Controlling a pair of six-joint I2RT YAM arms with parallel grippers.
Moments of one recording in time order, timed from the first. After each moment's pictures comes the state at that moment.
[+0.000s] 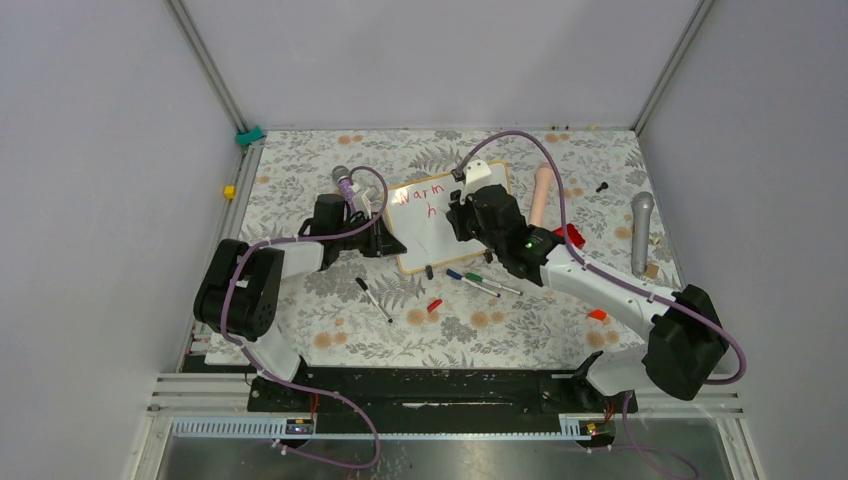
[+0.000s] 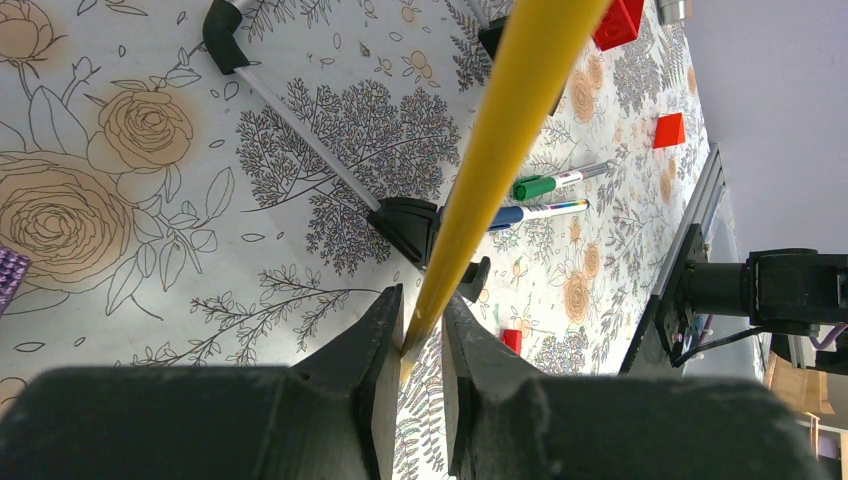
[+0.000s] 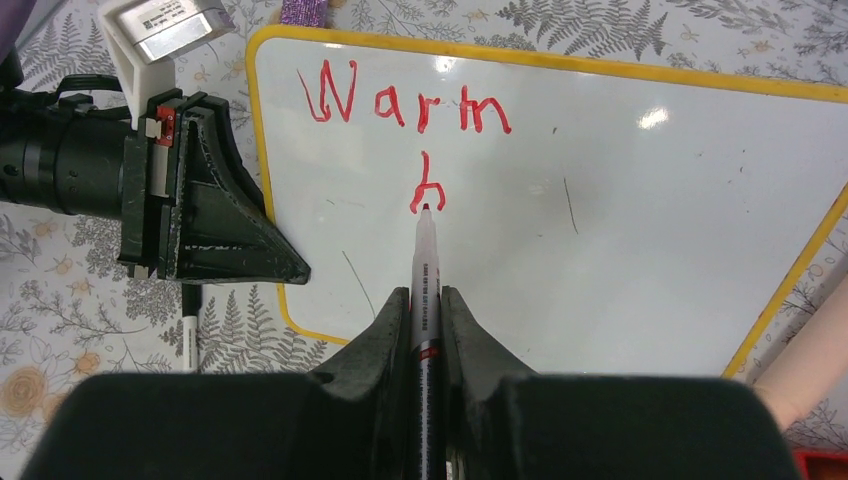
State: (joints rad) left arm -0.24 1.68 0.73 0.30 0.79 -0.38; right arm 0.77 1.39 1.01 -0.04 0.21 0.17
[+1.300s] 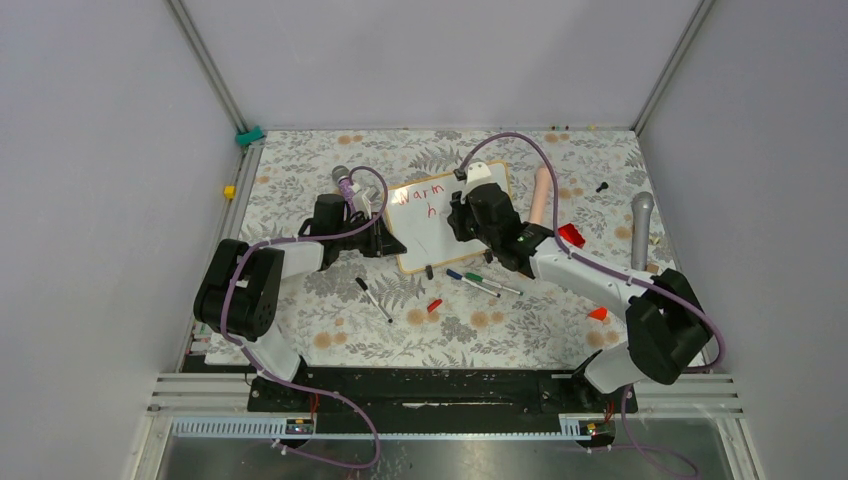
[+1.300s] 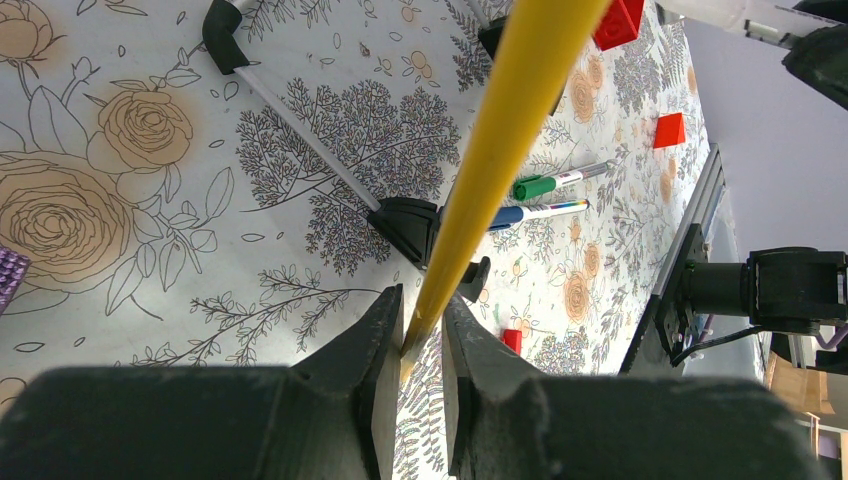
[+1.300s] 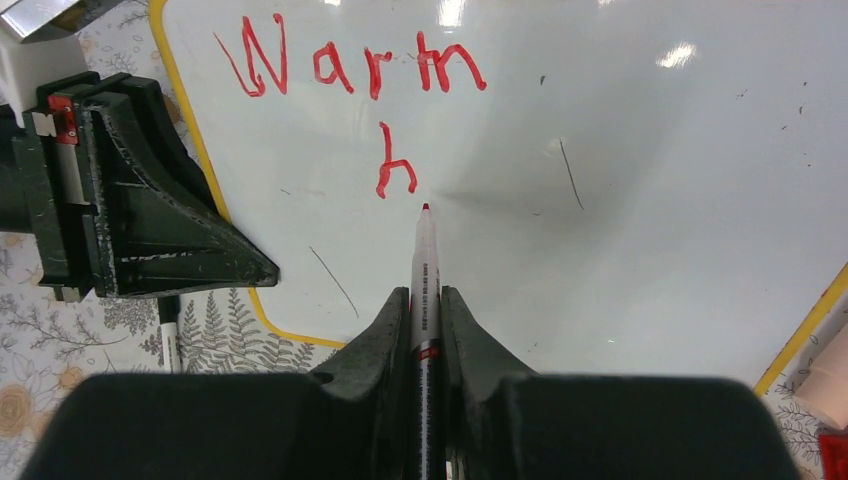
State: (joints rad) left arm -0.24 1.68 0.73 0.30 0.79 -0.38; right arm 0.72 1.48 1.00 -0.01 0.16 0.26
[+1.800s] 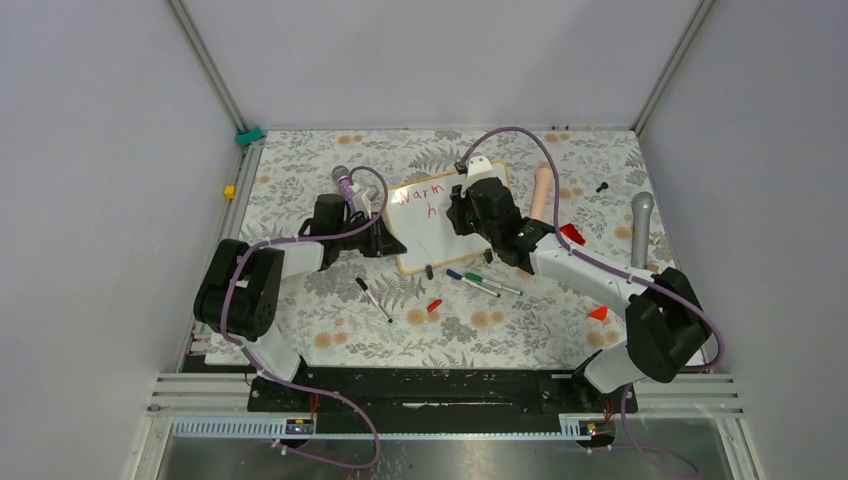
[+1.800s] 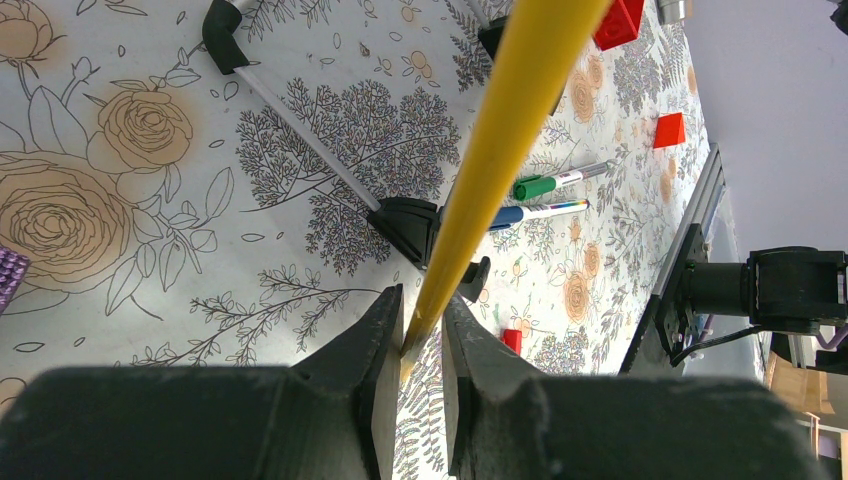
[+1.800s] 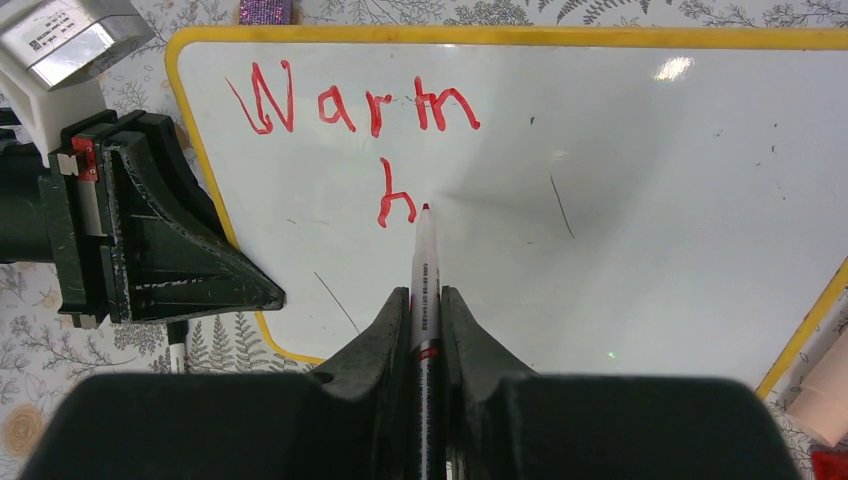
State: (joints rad) left arm -0.24 1.68 0.73 0.30 0.79 -0.38; right arm 0.70 1.49 1.03 -0.01 0.16 0.26
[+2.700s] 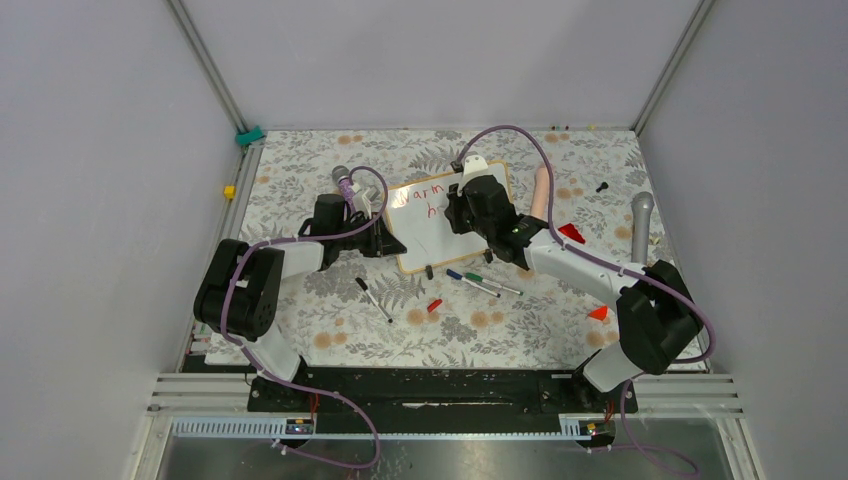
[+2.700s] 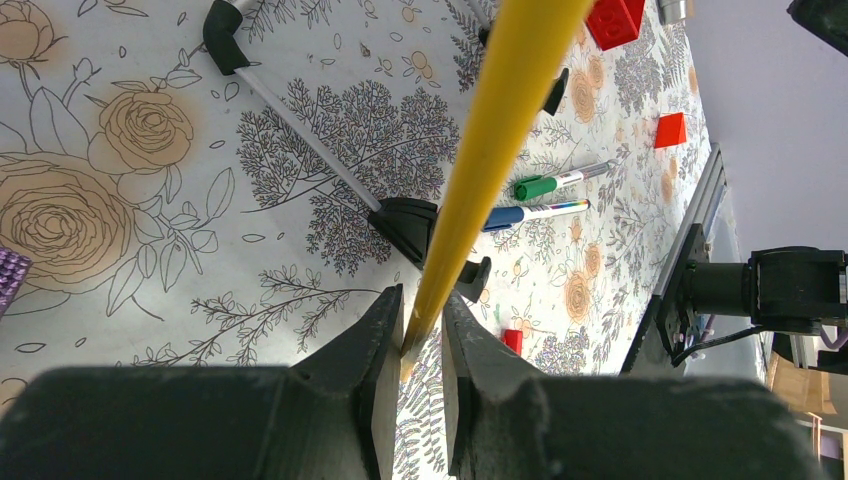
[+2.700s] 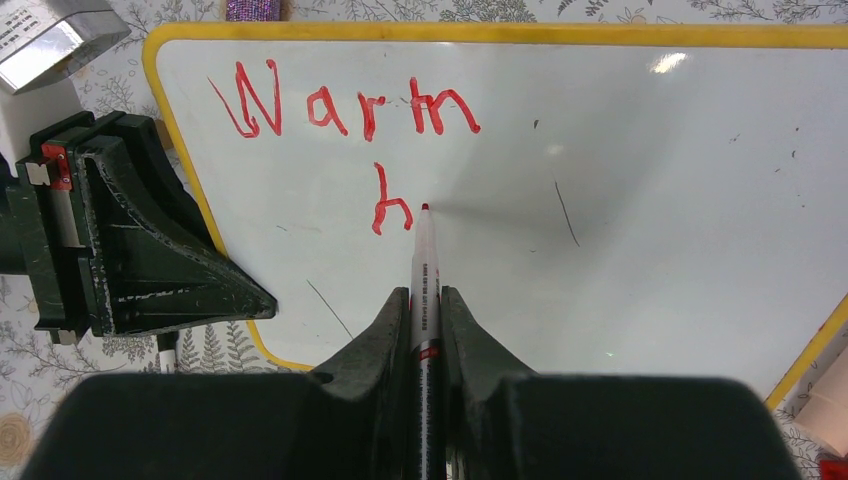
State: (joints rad) left arm -0.24 1.68 0.73 0.30 0.79 -0.38; right arm 0.70 1.54 1.06 -0.01 0.16 0.26
